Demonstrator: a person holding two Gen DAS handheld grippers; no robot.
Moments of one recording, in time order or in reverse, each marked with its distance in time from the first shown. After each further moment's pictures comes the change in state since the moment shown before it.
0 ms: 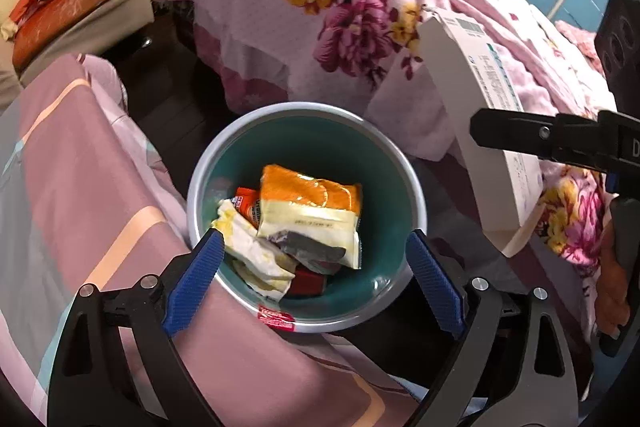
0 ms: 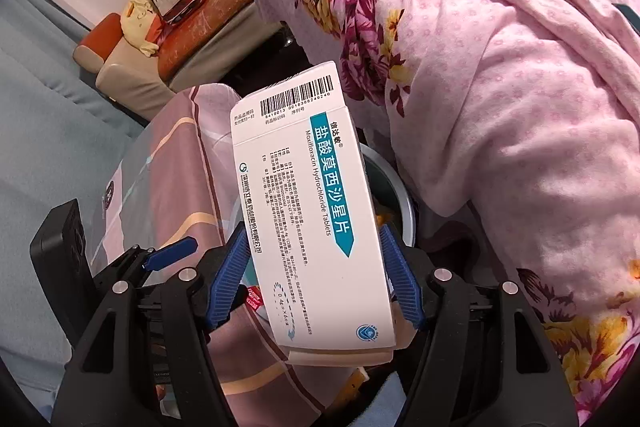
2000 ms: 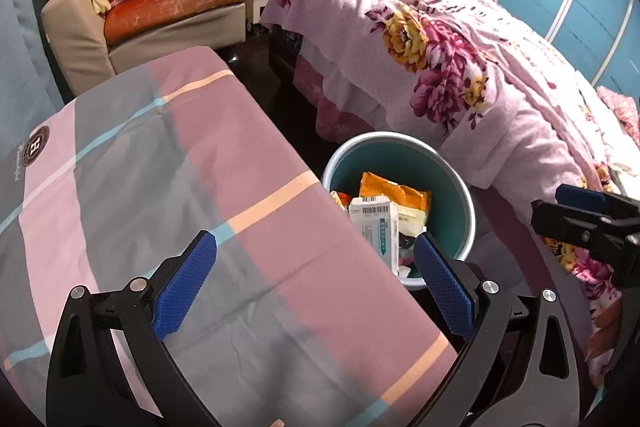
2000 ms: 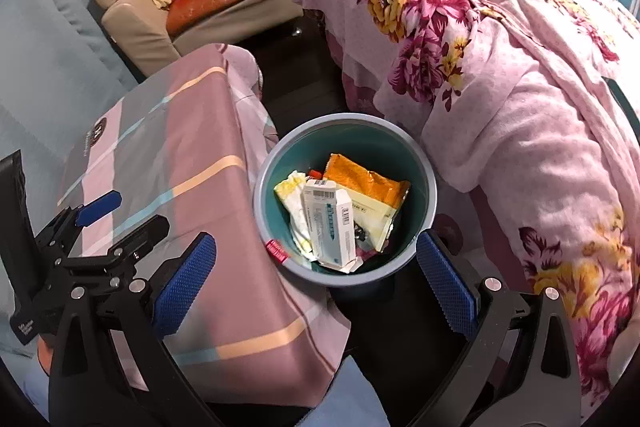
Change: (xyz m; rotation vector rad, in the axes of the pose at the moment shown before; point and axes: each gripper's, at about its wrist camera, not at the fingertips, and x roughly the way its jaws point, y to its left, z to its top) left arm -0.111 0.067 -0.068 -0.182 -0.183 0.170; right arm -0.027 0.107 -0.059 -0.221 -0.013 -0.177
